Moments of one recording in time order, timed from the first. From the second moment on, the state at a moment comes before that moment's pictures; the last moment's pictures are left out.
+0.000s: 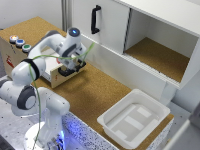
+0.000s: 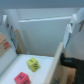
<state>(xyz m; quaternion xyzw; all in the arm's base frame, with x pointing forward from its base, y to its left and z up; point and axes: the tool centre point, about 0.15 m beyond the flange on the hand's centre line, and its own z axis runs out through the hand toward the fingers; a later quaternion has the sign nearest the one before) 0.285 0.181 0.505 -0.95 -0.19 -0.22 0.11</state>
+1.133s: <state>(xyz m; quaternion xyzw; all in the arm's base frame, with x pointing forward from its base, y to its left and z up) 0.256 0.324 0.406 -0.83 -0.55 -0.07 0.04</state>
